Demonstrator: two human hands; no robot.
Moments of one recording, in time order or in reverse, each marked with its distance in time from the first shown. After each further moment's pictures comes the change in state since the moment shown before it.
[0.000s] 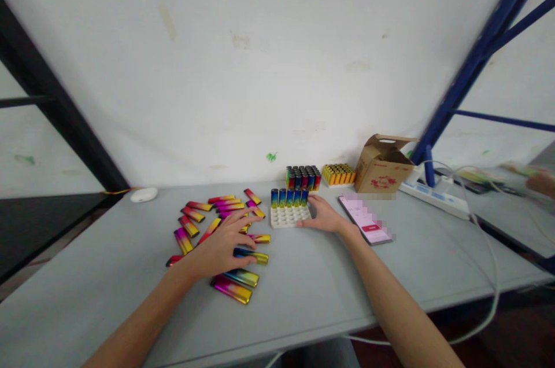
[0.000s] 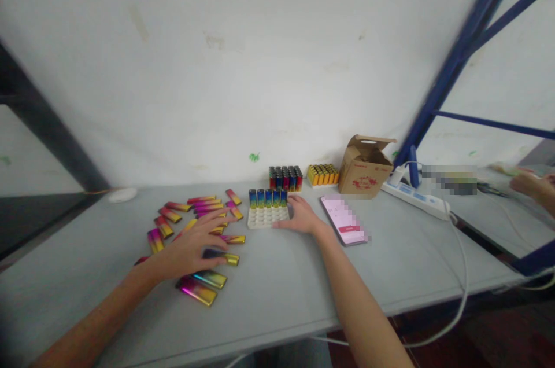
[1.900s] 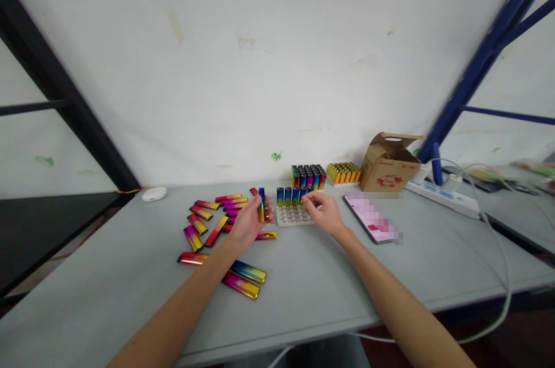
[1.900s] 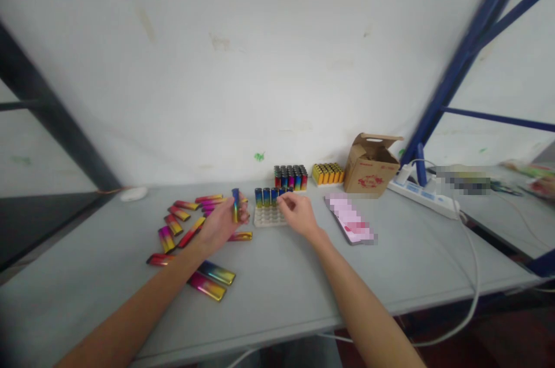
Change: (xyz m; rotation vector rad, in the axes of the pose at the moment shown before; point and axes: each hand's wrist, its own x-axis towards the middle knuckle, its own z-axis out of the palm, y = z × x) left_hand 0.062 0.016 0.025 -1.748 0.581 -0.457; right_hand -0.004 -0.057 0.004 0.339 0.348 -0.021
